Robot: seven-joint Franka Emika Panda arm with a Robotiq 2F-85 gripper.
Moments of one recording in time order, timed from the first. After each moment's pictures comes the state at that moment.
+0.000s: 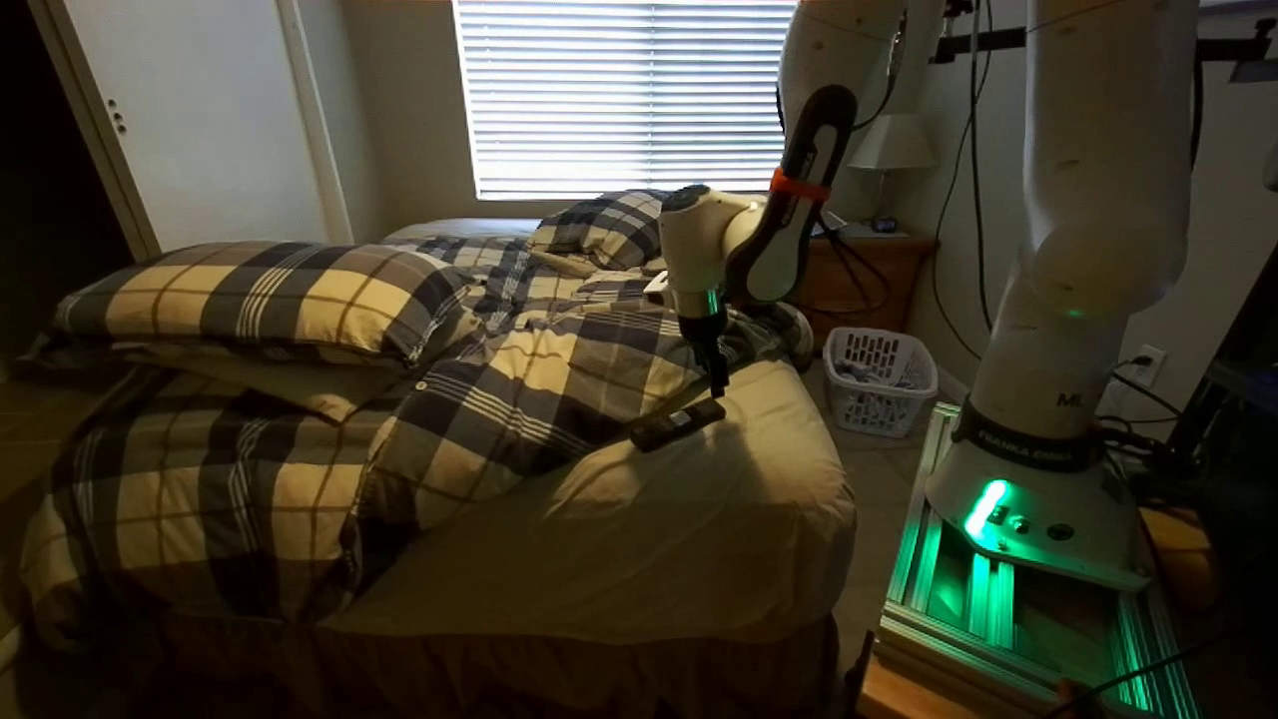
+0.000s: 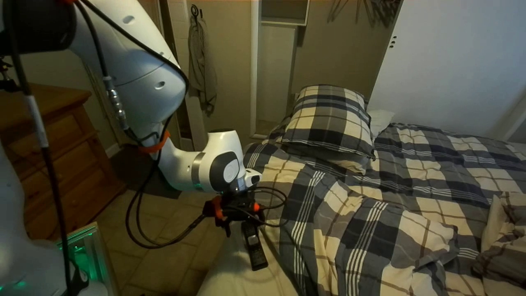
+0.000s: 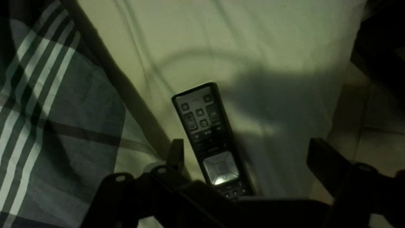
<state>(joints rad) -0.02 0.26 -0.13 -2.53 -0.77 2.72 -0.20</state>
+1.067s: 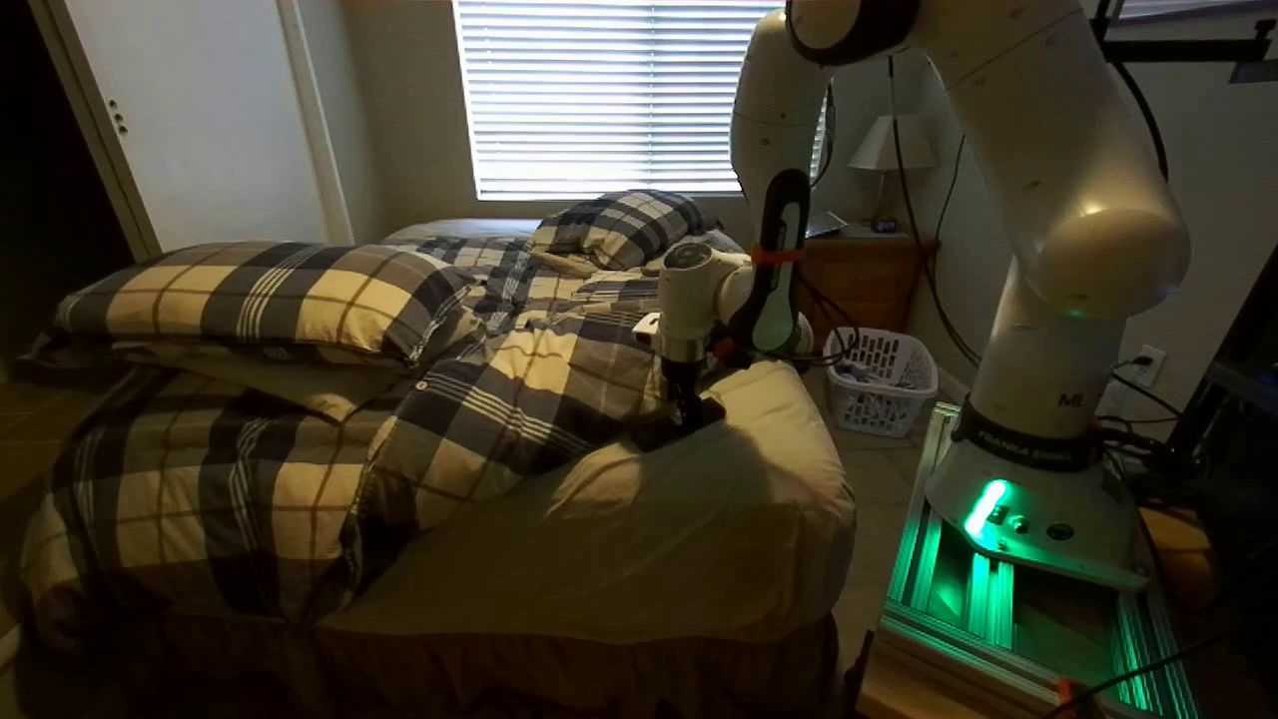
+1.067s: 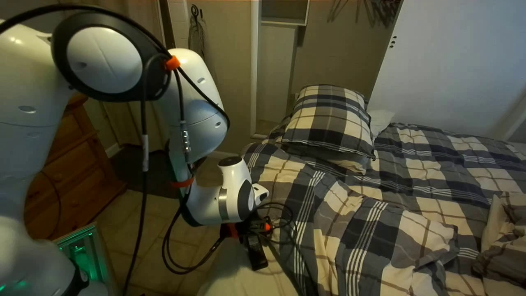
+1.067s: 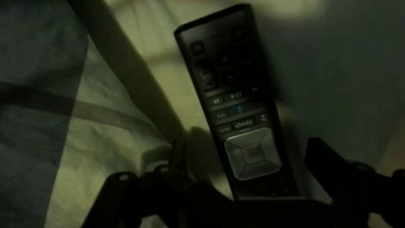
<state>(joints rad) 0.01 0.61 -0.23 -2.34 -1.01 3.07 0.01</state>
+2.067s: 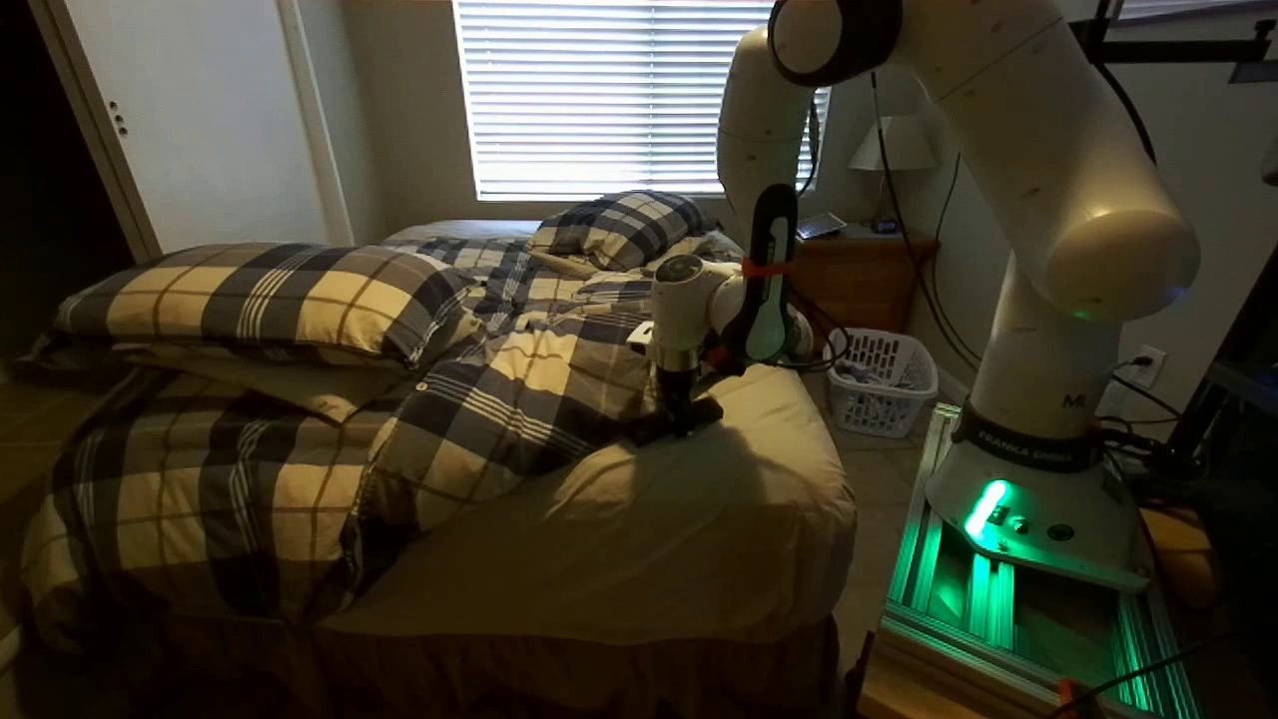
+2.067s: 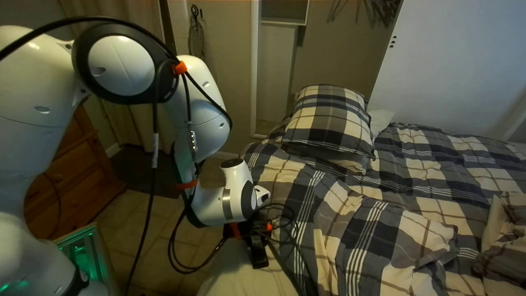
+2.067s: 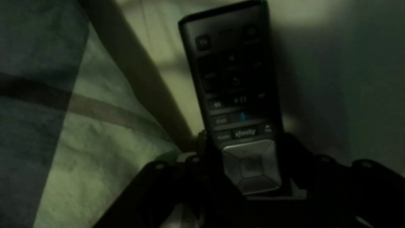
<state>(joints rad) 0.07 0.67 -0.28 -2.29 -1.01 3.07 0.04</state>
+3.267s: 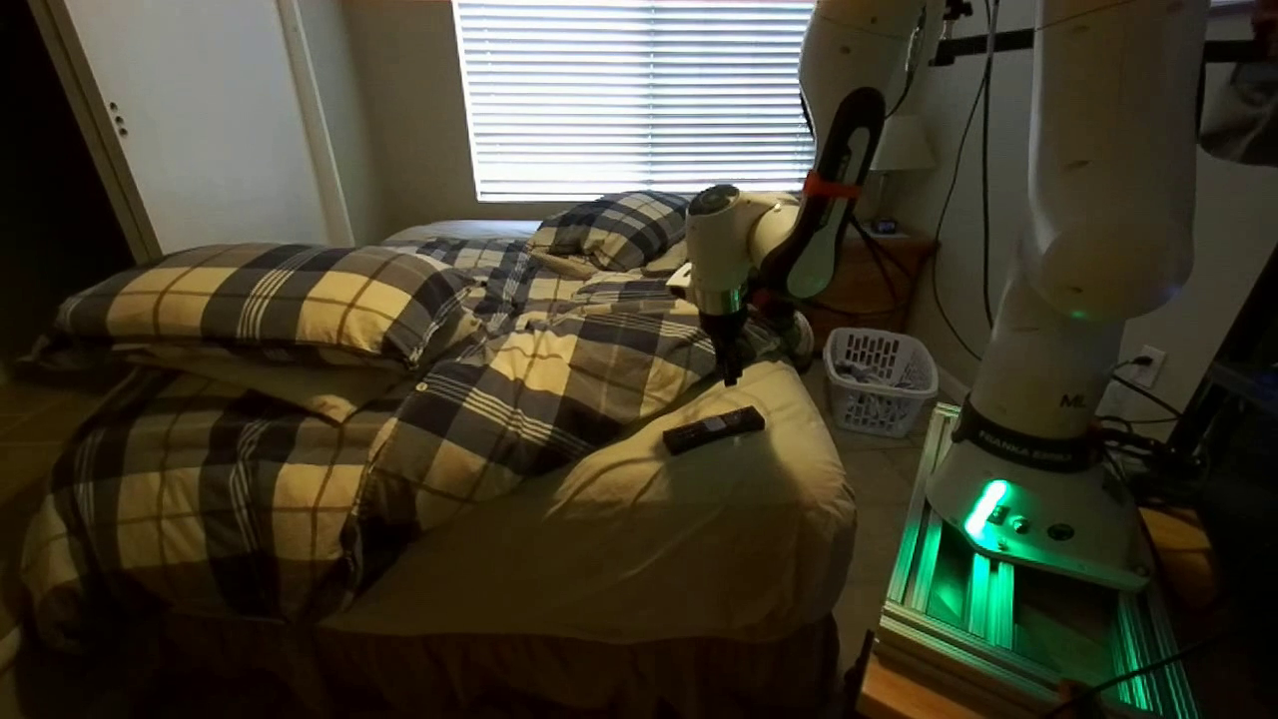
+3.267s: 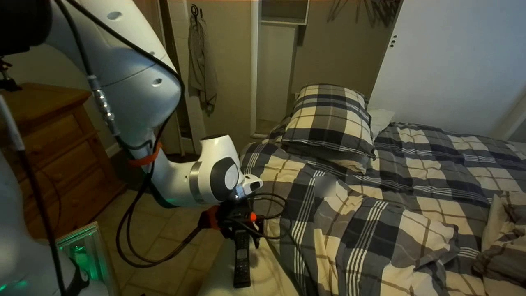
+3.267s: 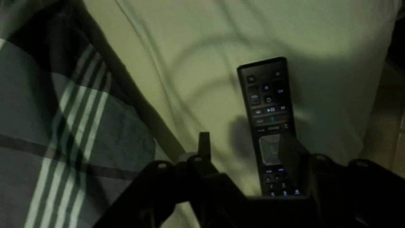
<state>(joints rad) 0.03 0.22 -0.28 -2.59 -1.00 2.78 0.01</state>
